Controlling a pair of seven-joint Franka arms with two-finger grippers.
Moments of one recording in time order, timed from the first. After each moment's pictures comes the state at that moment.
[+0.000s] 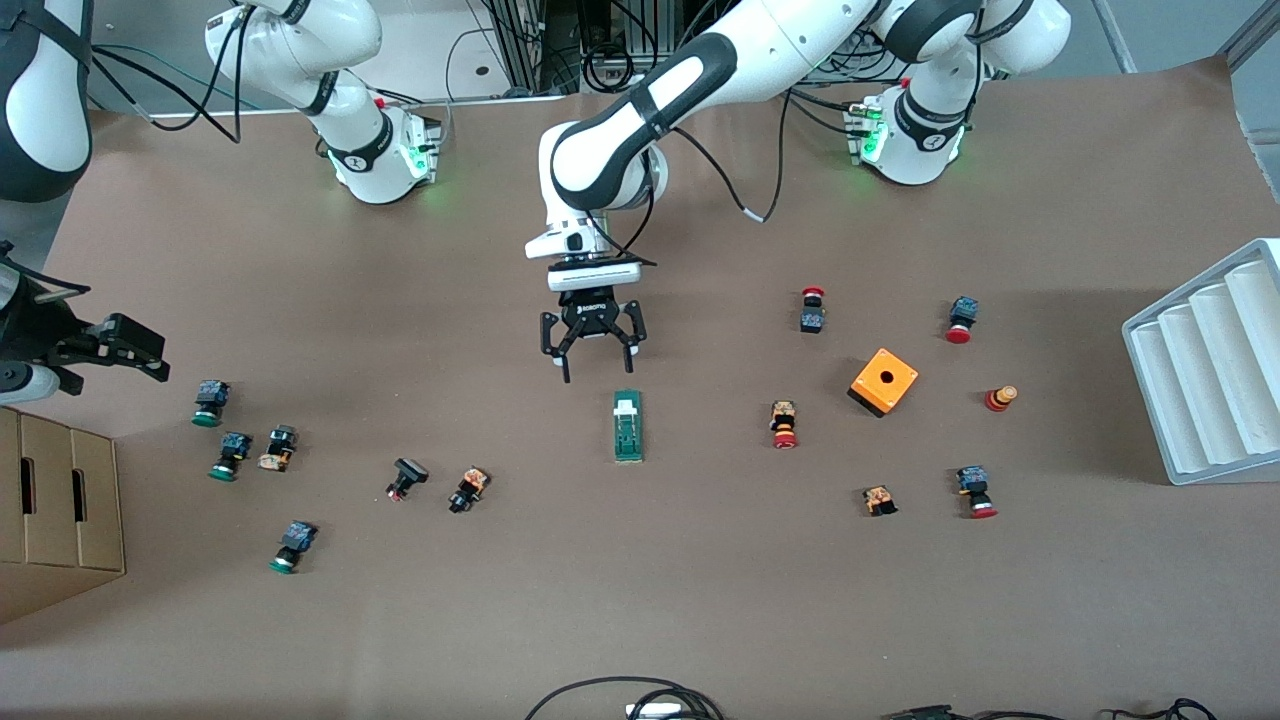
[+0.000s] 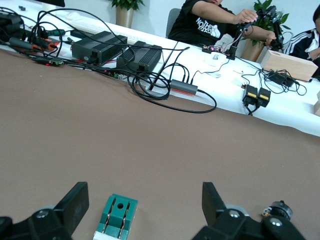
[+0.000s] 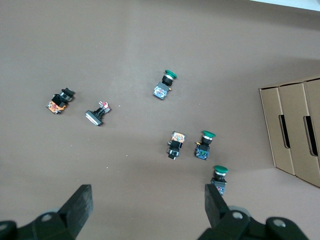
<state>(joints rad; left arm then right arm) -0.85 0.71 -0.29 -1.57 1.54 2.05 -2.34 0.21 0.03 -0.30 -1.68 0.01 1.79 -0.22</state>
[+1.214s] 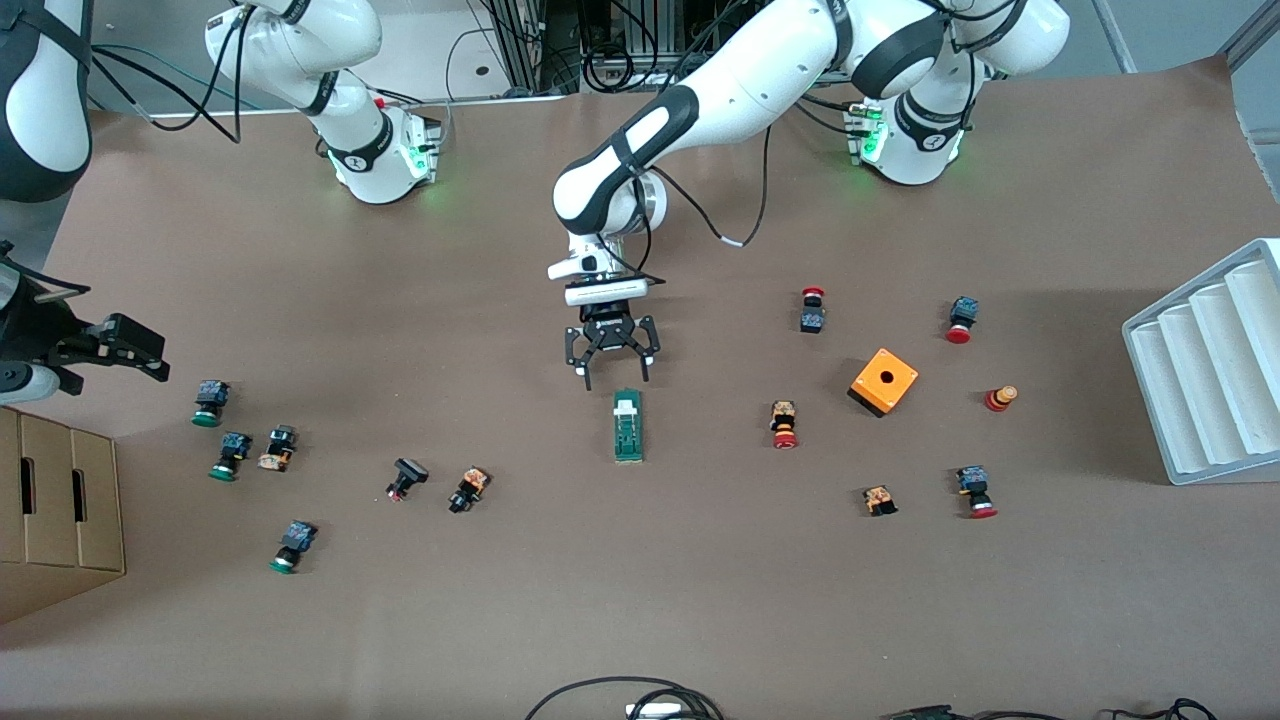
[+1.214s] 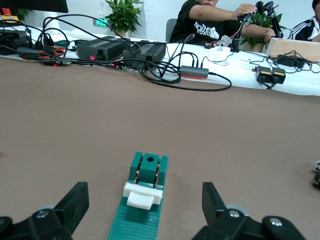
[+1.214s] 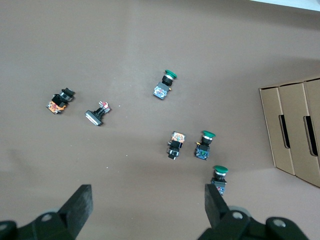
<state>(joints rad) -0.89 0.88 -0.30 -1.59 1.70 1.91 -2.45 0.21 0.03 -0.30 -1.68 0.01 1.79 -0.22</state>
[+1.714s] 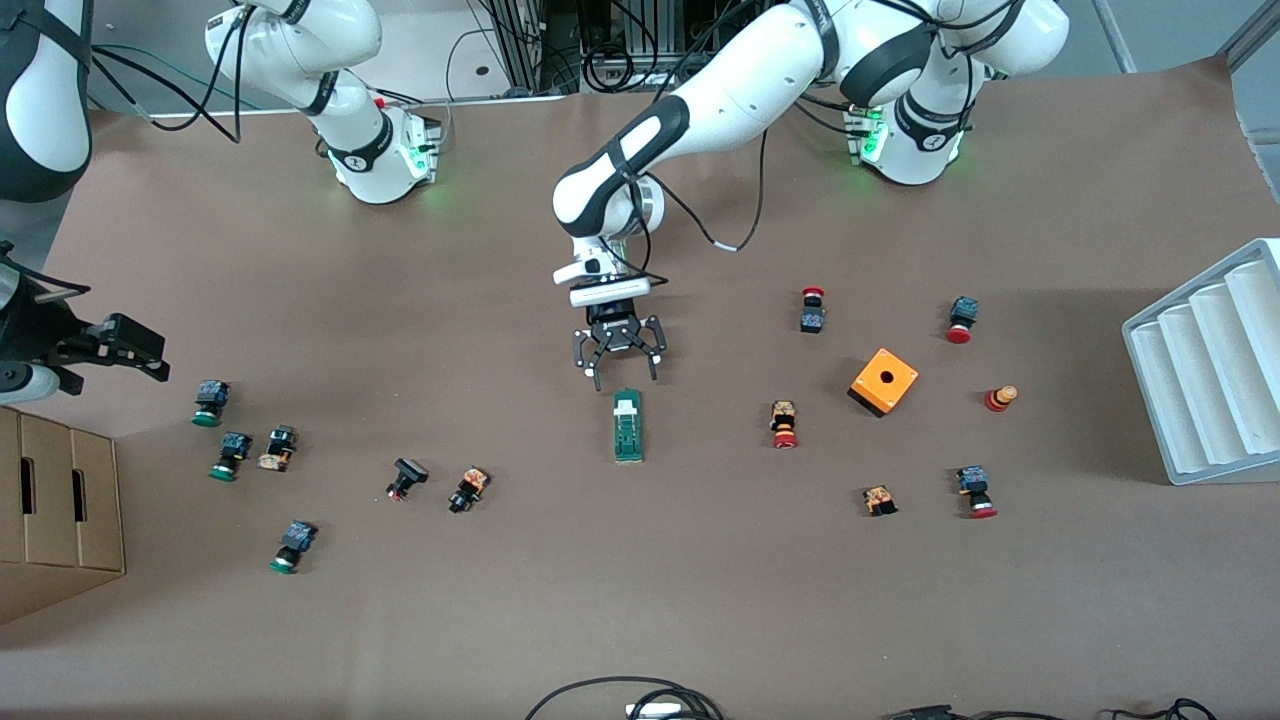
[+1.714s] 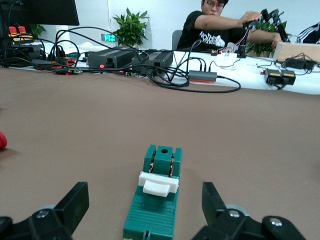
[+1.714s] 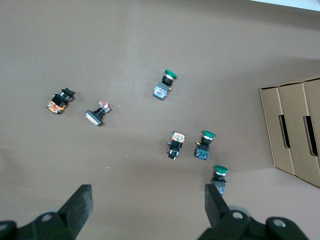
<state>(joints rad) -0.91 0.92 -0.30 -1.58 1.73 1.82 -2.48 0.21 0.03 -0.30 -1.68 0.01 1.79 -0.22</state>
